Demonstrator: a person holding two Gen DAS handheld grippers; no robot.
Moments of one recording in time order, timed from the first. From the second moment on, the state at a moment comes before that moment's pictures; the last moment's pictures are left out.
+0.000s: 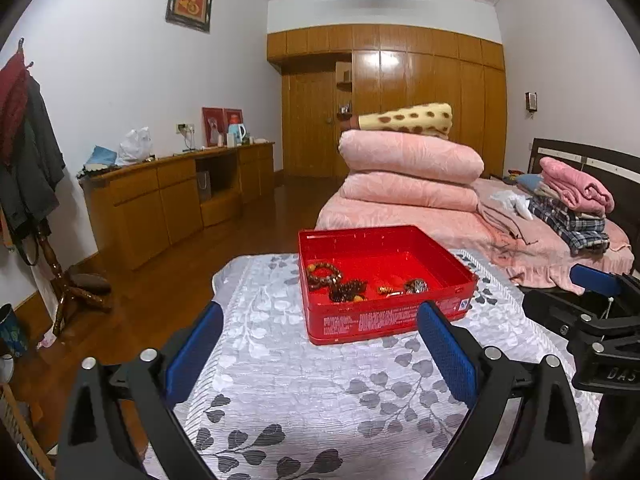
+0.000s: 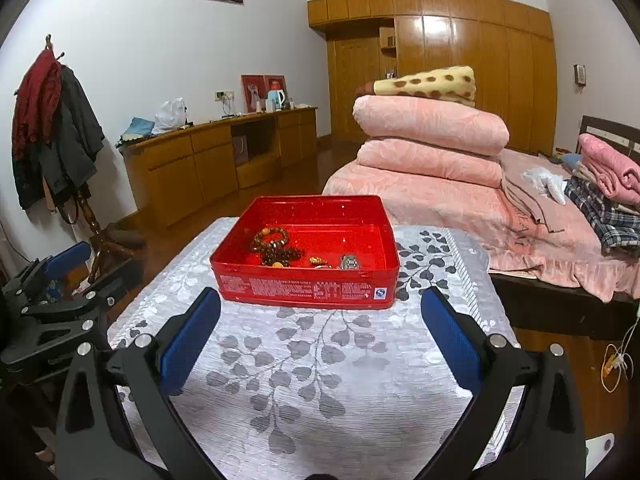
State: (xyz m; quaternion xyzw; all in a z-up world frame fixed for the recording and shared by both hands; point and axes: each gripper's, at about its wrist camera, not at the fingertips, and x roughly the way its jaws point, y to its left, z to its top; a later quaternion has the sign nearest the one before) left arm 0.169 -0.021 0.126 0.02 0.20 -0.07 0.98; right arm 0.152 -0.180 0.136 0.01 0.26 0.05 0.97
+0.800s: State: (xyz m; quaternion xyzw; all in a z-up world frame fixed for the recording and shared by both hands) left arm 0.123 -0.016 0.163 0.02 0.13 -0.08 0.99; right arm 0.110 -0.172 0.179 -0.01 0.19 0.05 0.98
